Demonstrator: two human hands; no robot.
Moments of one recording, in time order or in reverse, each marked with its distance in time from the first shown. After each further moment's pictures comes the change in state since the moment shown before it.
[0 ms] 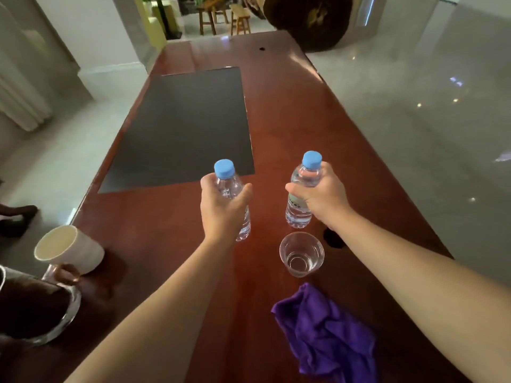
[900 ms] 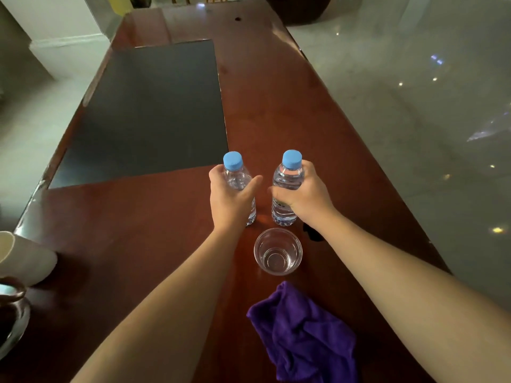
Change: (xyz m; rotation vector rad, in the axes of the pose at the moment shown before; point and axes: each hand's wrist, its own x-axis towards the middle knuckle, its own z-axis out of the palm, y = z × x) left_hand 0.005 -0.025 0.087 -0.003 -0.125 -0.040; right_hand 0.008 0.039 -0.006 -0.053 -0.082 0.029
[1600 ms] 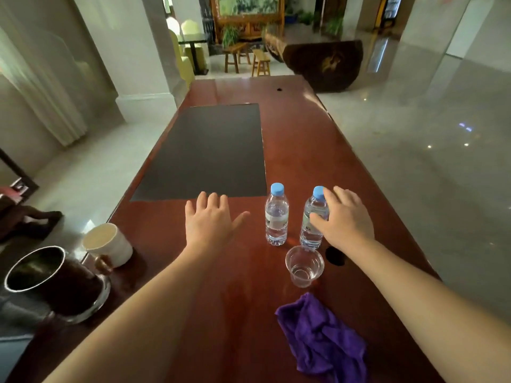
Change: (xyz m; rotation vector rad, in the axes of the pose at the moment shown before) left_hand -0.039 0.047 -0.162 1.221 -0.021 0.345; right_hand -0.065 -0.069 -0.041 -0.848 0.116 -0.329
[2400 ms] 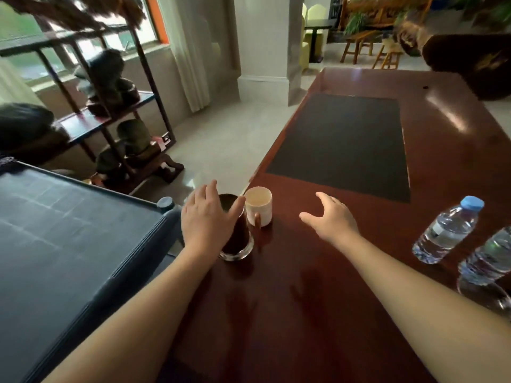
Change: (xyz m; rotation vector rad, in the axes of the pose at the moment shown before) left_hand -0.134 -0.295 -0.041 -0.242 0.215 -0.577; right_hand -0.030 -0.333 0.093 0.416 -0.368 -0.179
